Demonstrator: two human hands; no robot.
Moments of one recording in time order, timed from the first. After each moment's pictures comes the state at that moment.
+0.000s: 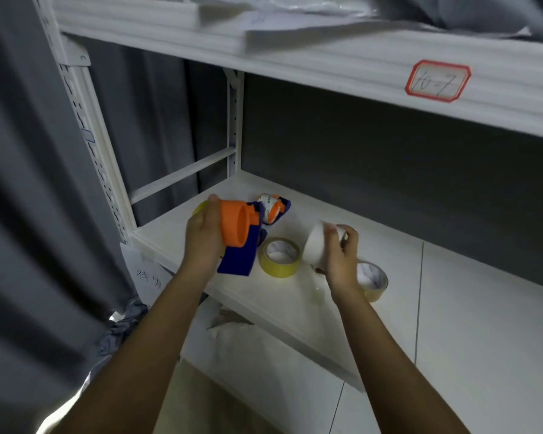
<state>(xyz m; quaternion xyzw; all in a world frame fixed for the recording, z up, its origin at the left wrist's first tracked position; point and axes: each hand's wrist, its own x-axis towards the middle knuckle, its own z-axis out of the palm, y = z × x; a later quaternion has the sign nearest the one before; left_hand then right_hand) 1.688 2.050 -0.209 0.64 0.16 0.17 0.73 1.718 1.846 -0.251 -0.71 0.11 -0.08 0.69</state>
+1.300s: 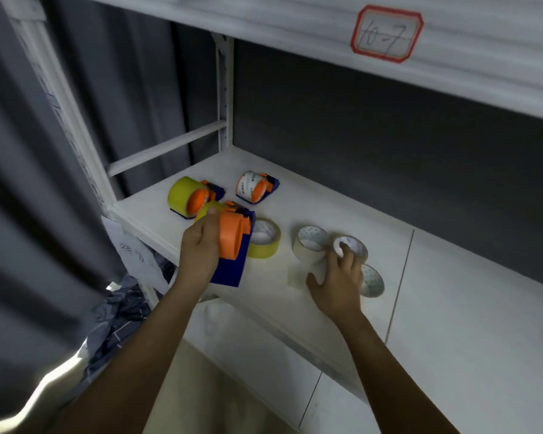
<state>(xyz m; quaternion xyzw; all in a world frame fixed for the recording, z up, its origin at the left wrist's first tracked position) 1.673 1.993 -0.257 0.69 0.17 0.18 0.68 1.705 1.763 -0.319 -0.98 -0.03 -0.12 0.17</state>
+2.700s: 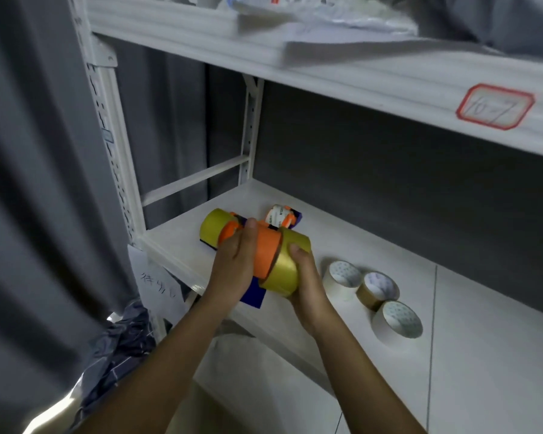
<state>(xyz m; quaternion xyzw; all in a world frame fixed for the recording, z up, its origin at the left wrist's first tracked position) 1.668 2.033 -0.217 0.70 0.07 0.14 0.69 1.691 1.907 -0.245 -0.63 -0.07 0.13 0.76</state>
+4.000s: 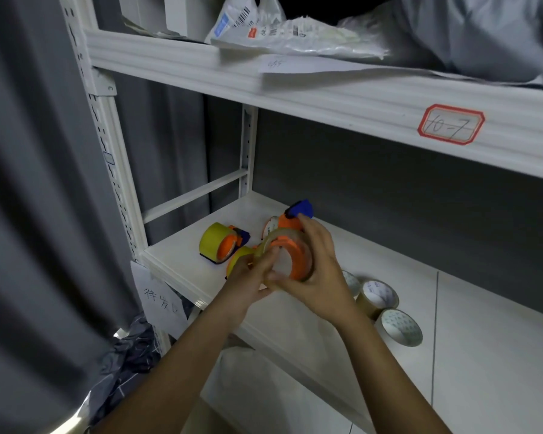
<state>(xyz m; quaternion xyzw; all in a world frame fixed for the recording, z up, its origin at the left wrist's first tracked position) 1.682 2.019 -0.226 0.62 0.08 -0.04 0.78 1.705 1.873 -0.213 -0.81 -0.31 -0.16 0.48</state>
